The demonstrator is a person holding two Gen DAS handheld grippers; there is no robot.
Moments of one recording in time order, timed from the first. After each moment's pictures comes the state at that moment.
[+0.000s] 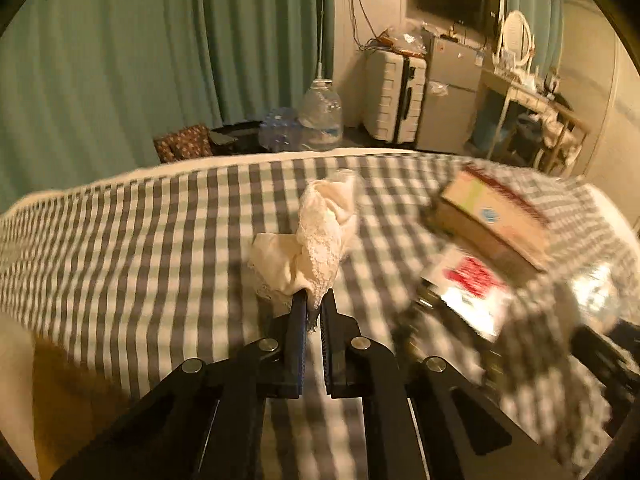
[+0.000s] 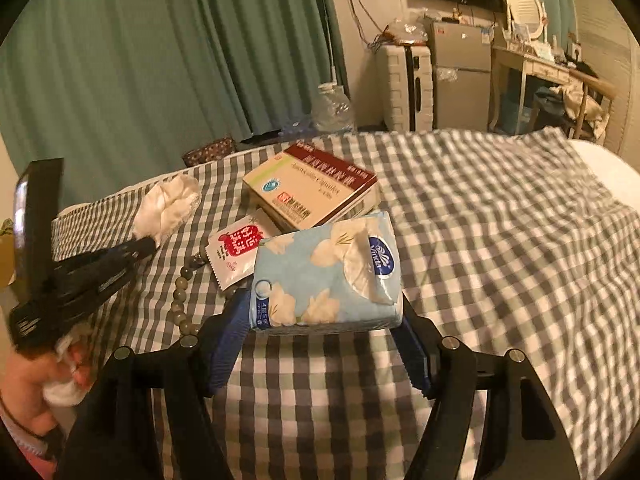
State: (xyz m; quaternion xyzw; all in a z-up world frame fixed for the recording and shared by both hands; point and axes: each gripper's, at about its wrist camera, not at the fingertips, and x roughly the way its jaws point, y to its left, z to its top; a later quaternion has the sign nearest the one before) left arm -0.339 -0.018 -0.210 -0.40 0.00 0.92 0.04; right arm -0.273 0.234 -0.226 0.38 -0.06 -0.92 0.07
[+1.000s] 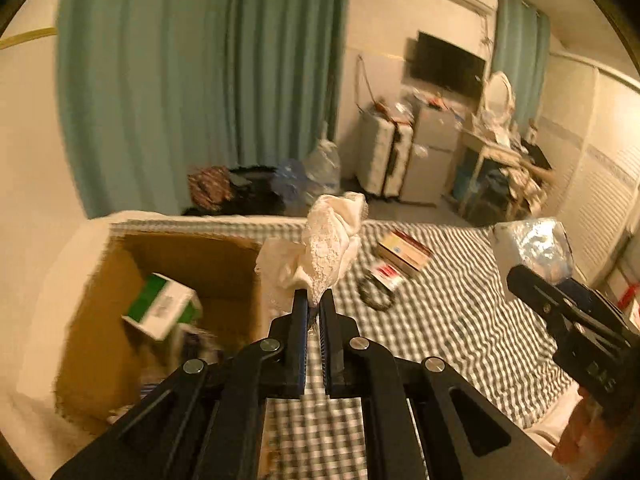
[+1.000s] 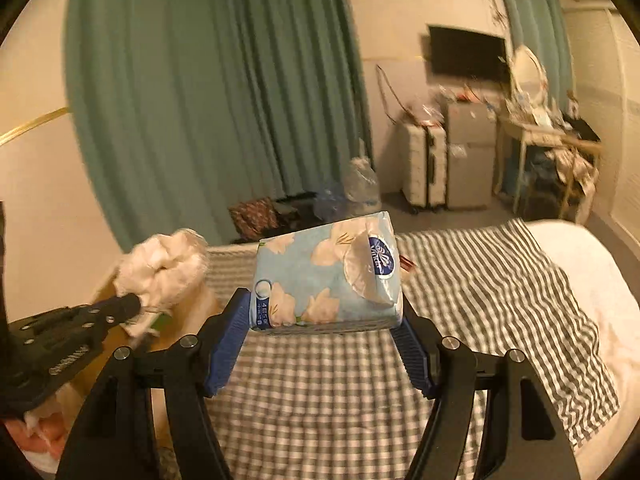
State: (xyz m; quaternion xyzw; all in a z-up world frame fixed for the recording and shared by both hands) left arm -0.101 -0.098 0.004 -0.32 -0.03 0.95 0.03; right arm -0.089 0.158 -0.030 0.27 -0.05 -0.96 0.11
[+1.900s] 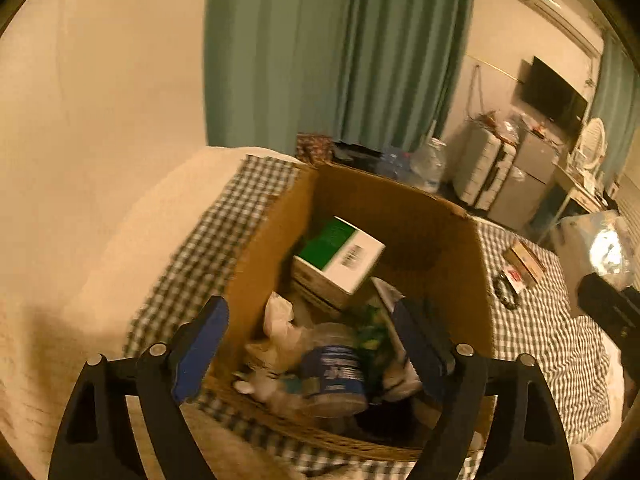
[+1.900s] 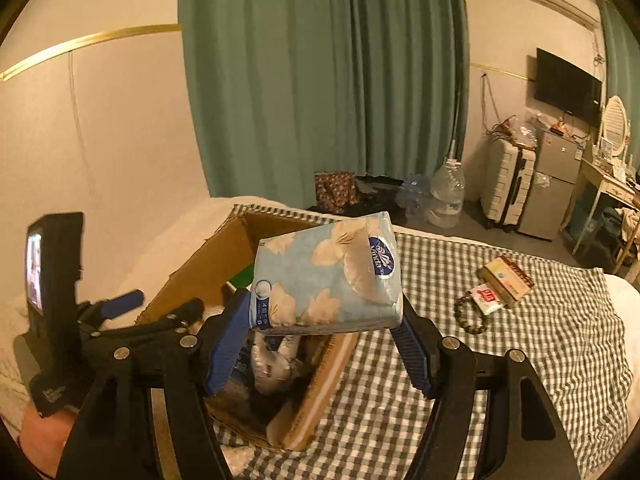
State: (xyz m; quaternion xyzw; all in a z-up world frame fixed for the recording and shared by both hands) left arm -0.062 -0.278 -0.062 -0.36 -0.11 0.92 -0.13; right arm -0.062 -0.031 -0.040 0.29 0.05 -0.93 0.23
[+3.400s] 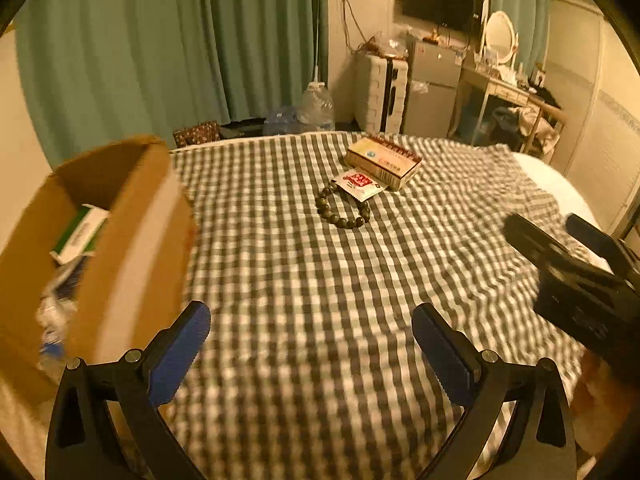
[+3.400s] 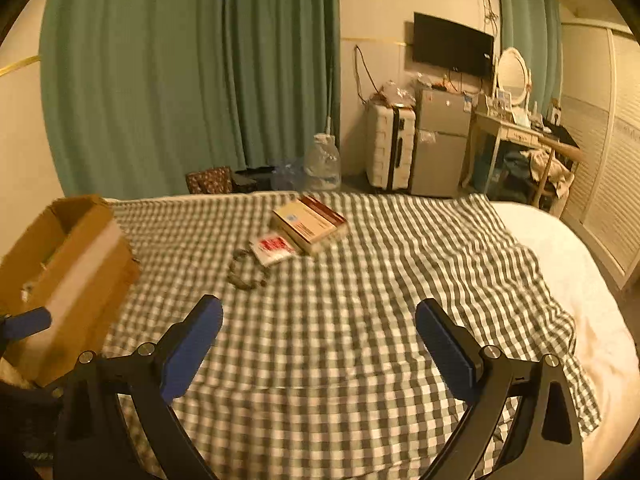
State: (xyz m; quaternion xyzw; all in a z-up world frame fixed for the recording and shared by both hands) left arm -0.137 0.037 -0.135 -0.41 0.02 0.91 0.02; right arm -0.124 0.233 -0.129 0.30 0.01 -0.95 0.05
